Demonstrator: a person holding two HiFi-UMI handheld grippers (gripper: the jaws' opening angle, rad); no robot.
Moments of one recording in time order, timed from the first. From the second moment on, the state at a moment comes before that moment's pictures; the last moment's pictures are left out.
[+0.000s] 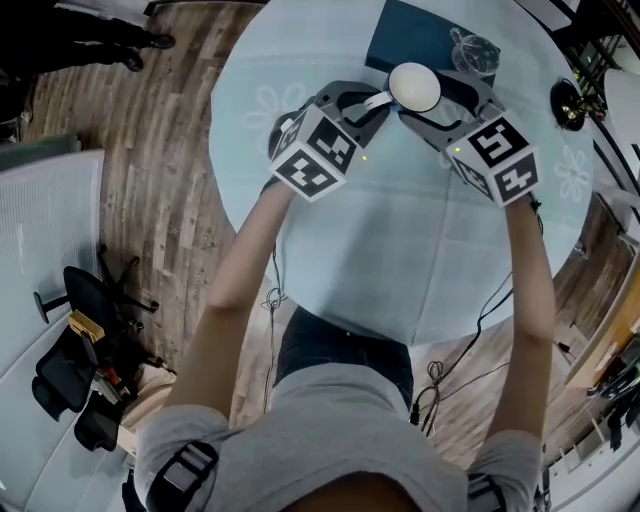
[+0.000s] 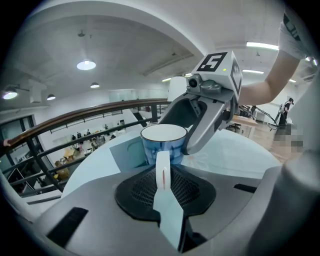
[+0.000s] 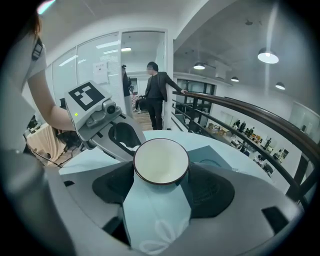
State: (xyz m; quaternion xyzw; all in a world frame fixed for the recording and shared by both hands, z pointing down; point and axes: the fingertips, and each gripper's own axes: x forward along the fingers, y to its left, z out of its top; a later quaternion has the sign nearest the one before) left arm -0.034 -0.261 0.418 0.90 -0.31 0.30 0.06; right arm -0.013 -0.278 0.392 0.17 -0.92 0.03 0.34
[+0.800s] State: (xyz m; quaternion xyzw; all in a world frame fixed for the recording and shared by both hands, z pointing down) left arm -0.039 -0.245 0.493 0.89 -0.30 0.34 0.07; right arm -0.018 -0.260 0.466 0.18 -0.91 0.05 0.36
